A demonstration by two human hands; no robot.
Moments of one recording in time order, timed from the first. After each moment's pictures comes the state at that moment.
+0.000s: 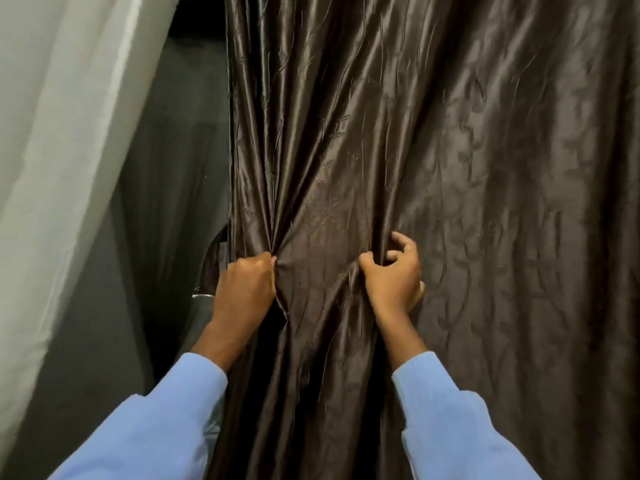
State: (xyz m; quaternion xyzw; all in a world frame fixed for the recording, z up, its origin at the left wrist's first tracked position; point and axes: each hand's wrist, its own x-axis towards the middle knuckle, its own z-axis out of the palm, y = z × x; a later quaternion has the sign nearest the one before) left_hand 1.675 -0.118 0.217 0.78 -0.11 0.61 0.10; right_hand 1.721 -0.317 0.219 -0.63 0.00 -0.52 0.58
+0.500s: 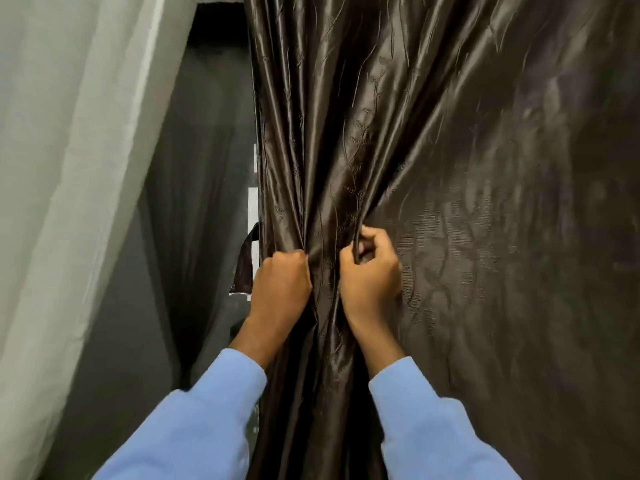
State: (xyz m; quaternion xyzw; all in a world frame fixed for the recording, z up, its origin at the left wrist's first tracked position) left_hand 1.659 -0.151 0.222 0.81 -0.07 0.57 0.09; right_hand 1.683 -0.265 0.216 -0.56 -0.14 -0.60 0.55
